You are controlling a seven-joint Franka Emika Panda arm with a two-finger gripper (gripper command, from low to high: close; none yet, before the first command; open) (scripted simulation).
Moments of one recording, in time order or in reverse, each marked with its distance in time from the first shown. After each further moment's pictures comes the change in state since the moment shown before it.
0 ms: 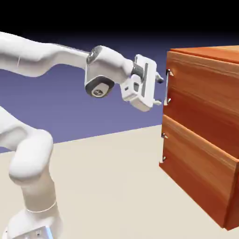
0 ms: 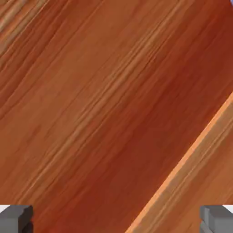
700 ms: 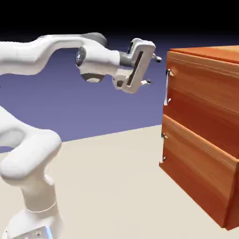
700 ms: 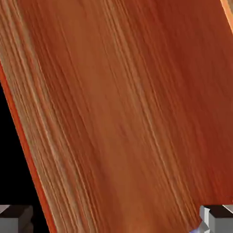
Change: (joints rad) arm -0.366 -0.187 0.409 0.168 0.913 -0.059 0.434
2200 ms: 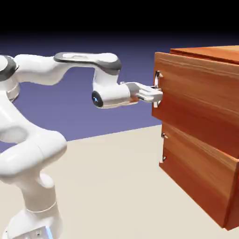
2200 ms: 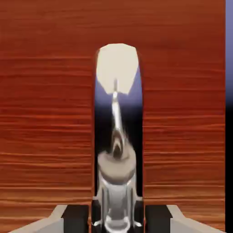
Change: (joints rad) arm -0.177 0.044 0.268 0.008 1.051 -0.288 0.195
